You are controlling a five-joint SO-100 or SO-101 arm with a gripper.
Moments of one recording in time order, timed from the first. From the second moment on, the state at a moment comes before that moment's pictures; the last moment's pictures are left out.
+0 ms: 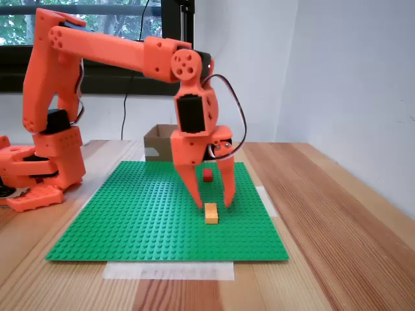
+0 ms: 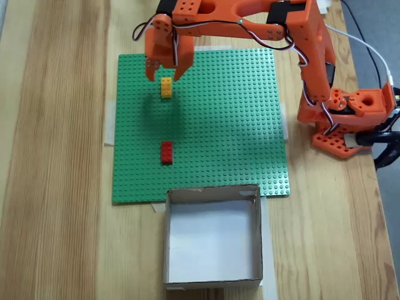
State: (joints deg) arm 15.7 66.1 75.5 72.1 -16.6
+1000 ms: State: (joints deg) arm 13.4 64.0 75.9 70.0 -14.3
